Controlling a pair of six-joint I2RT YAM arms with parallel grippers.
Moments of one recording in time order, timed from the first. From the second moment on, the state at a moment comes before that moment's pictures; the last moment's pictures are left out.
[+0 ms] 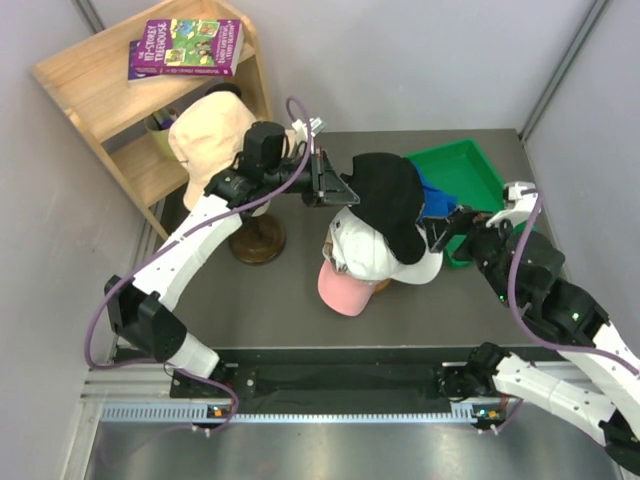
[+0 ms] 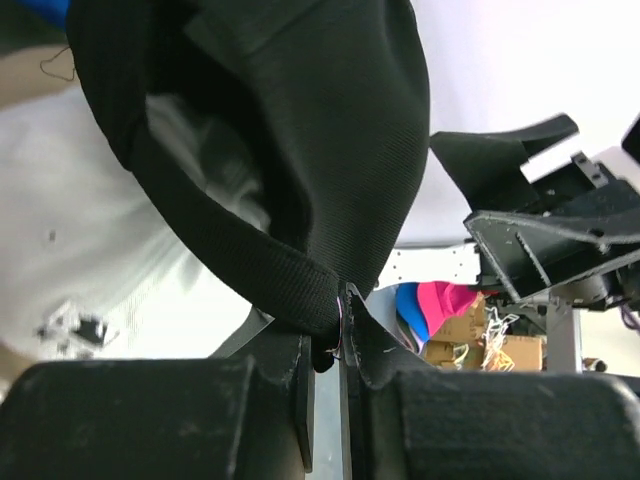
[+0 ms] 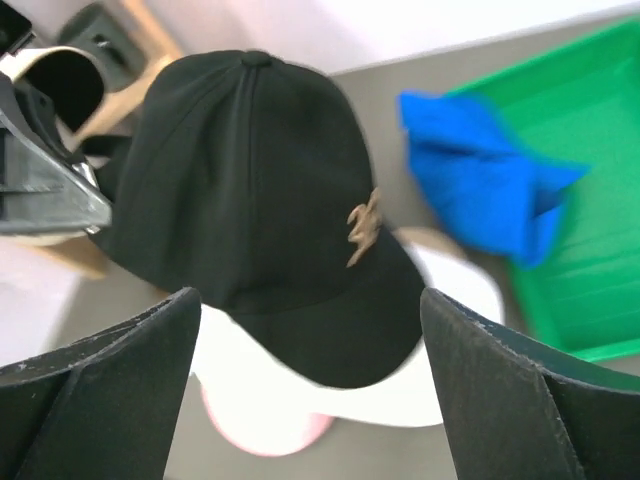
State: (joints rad) left arm -0.52 1.53 1.54 -0.40 0.80 -0.80; right arm 0.80 0.63 1.03 -0.55 0.52 0.46
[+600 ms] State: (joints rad) left arm -0.52 1.34 1.38 -0.50 0.67 -0.74; right arm 0.25 0.59 0.69 -0.53 -0.20 0.99
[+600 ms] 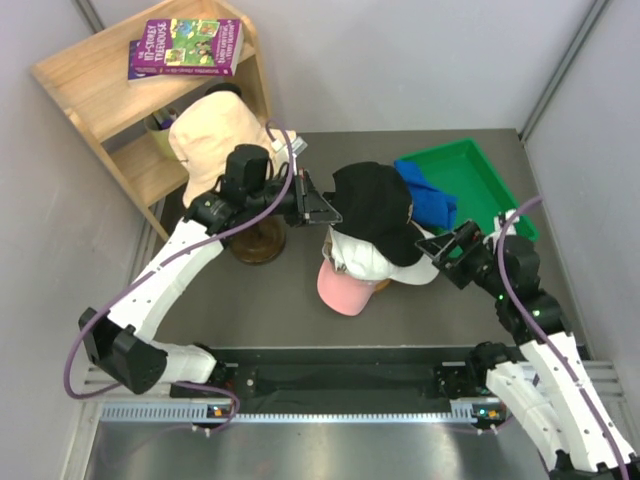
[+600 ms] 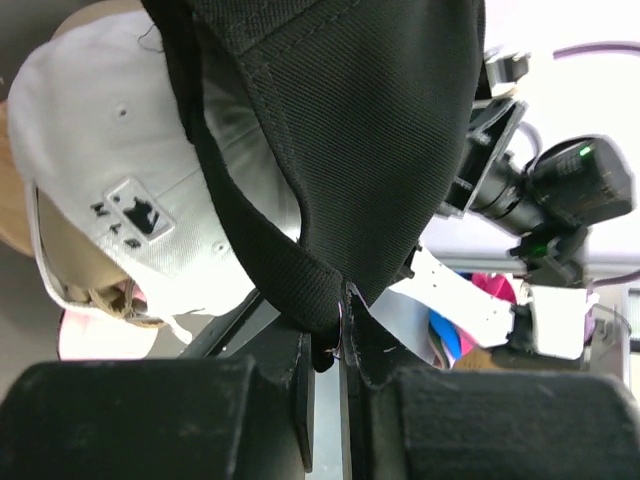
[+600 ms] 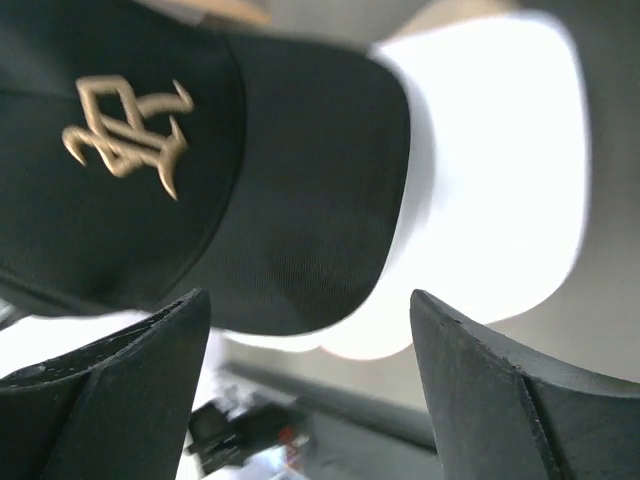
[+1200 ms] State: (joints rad) left arm -0.52 1.24 1.23 -0.40 0.61 -0.81; right arm 0.25 0.40 0.33 -0.09 -0.29 1.28
